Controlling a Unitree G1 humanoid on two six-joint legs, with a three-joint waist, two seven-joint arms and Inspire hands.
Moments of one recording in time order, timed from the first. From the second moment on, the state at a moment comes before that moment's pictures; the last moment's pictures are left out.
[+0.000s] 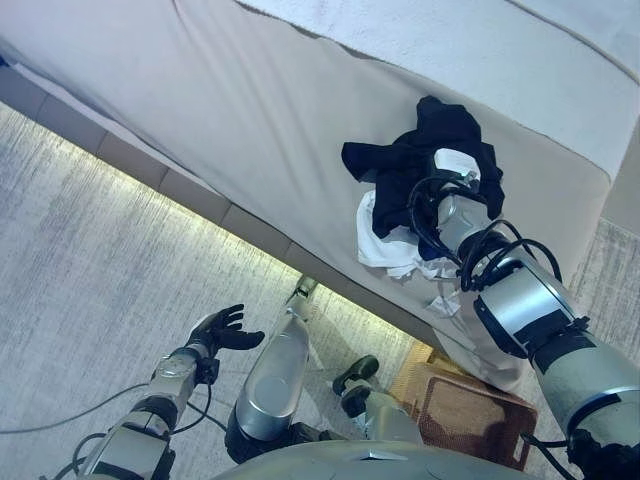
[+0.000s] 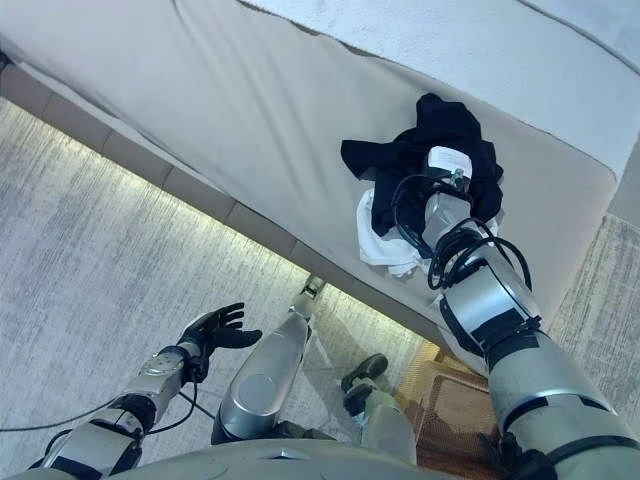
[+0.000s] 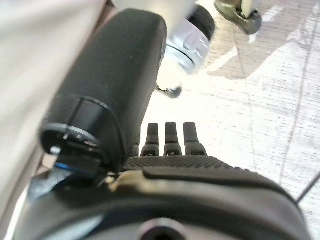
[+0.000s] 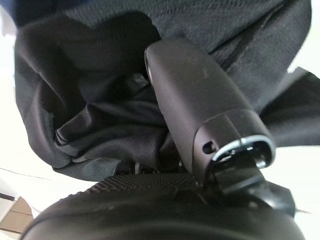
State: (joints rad) left arm -0.21 0.40 -0.25 1.07 -0.33 -0.12 -0.15; right arm -1.09 -0.39 0.56 1.26 -0.49 0.34 -0.07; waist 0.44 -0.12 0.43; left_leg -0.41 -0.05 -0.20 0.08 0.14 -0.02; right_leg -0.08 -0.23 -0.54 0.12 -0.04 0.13
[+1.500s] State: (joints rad) left arm 0.06 0.35 -0.12 1.10 -0.09 -0.01 -0.14; right arm -0.31 -0.72 -0.08 0.00 -0.22 0.20 -0.61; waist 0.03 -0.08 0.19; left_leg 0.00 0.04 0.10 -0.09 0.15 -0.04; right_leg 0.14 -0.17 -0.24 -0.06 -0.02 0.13
